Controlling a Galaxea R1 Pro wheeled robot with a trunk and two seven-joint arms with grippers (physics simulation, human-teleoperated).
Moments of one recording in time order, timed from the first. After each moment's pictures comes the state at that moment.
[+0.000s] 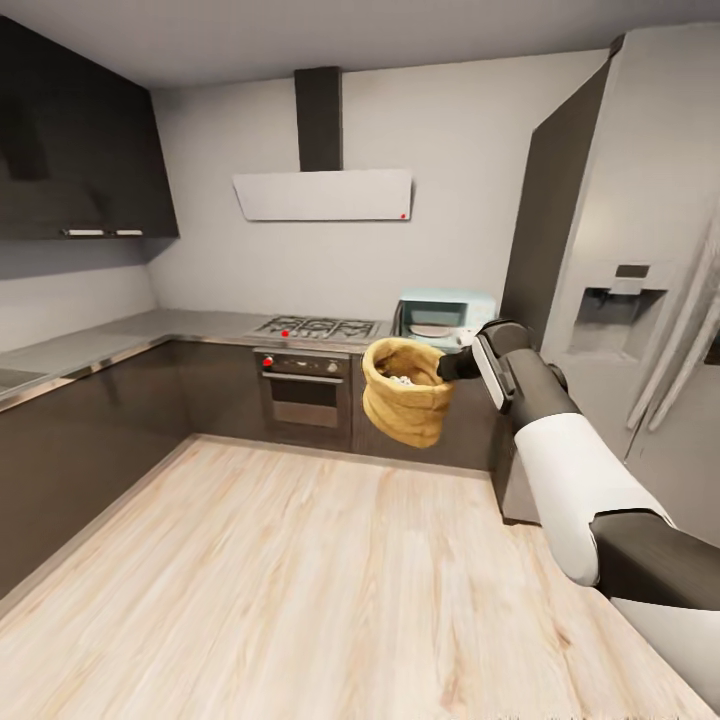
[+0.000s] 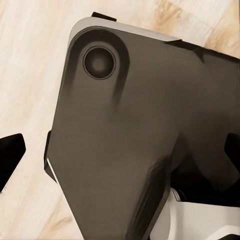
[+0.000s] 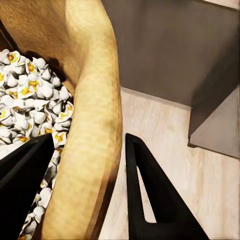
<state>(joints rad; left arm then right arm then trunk) 0.00 -0.02 0.02 -0.07 0.26 -0.01 -0.01 -1.26 0.04 0.06 -0.80 0.13 1.04 0.10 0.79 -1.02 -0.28</state>
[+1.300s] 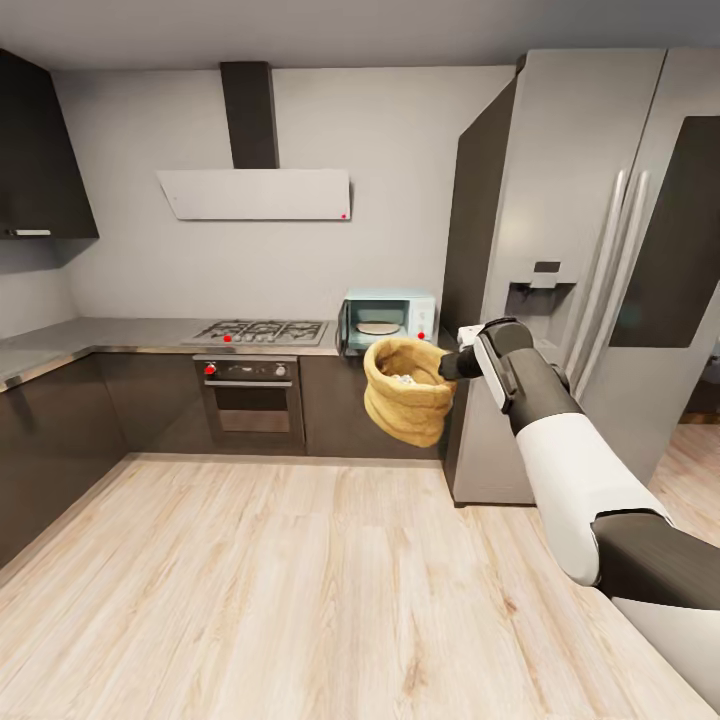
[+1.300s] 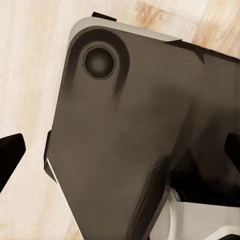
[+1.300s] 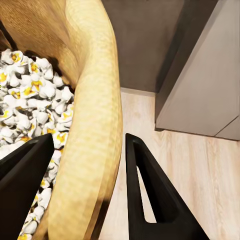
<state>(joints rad) 0.00 -0.02 0.02 -0.07 0.26 -0.01 -0.01 -1.26 0.04 0.06 -0.80 0.13 1.04 0.10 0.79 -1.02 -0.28</state>
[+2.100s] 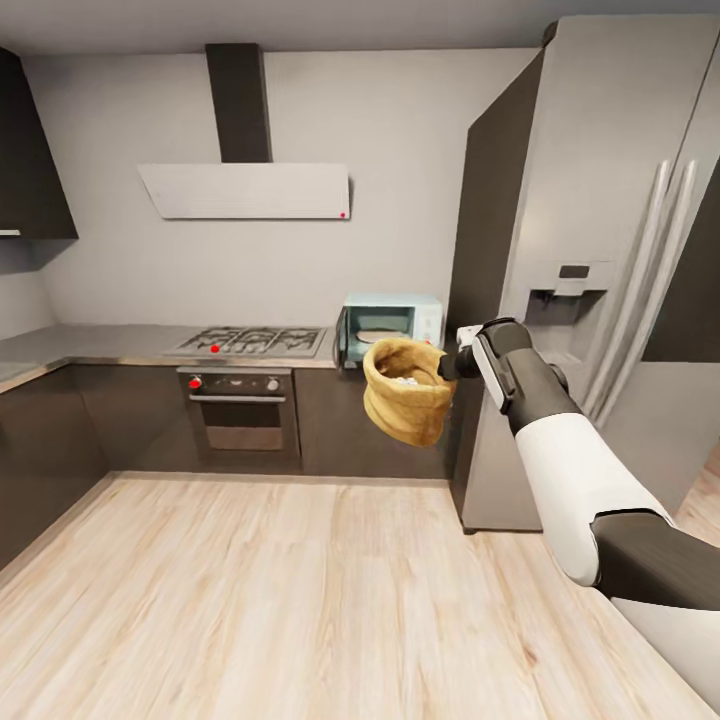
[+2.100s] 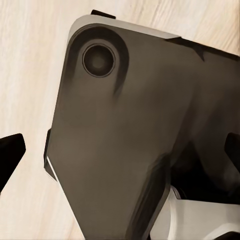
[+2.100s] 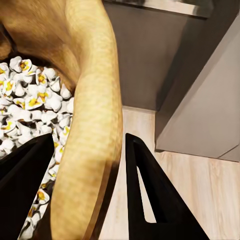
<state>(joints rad) 0.00 -0.02 0.02 -0.07 0.26 0.00 -0.01 -1.26 0.04 0.07 -0.80 0.13 1.04 0.10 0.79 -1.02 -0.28</state>
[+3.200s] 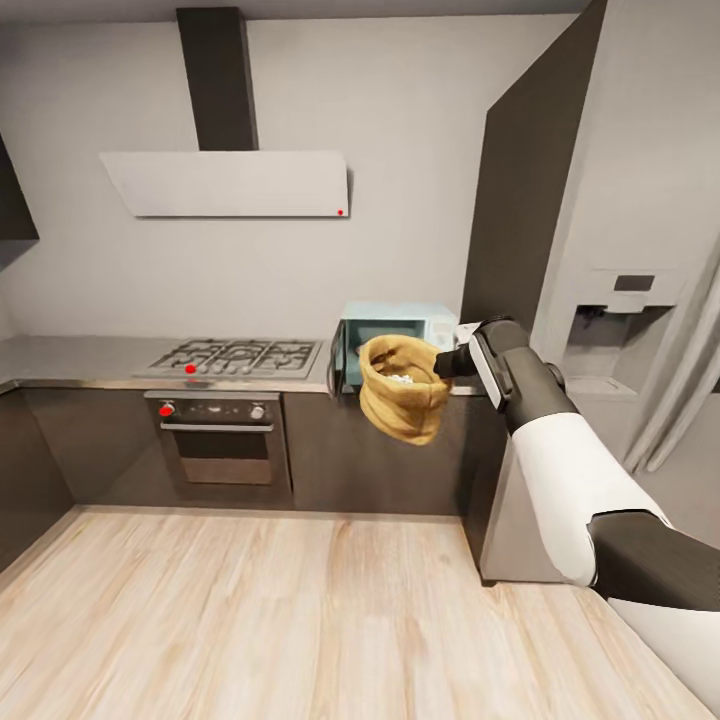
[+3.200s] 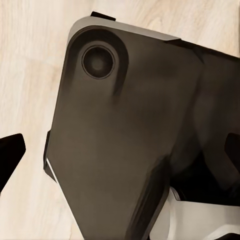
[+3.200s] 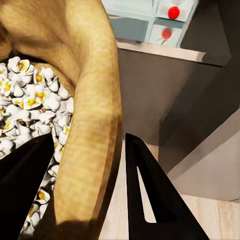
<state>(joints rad) 0.00 -0.02 0.02 -0.07 0.26 -0.01 -0.01 -1.26 0.05 0.06 -0.82 0.13 1.04 0.10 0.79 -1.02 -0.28</state>
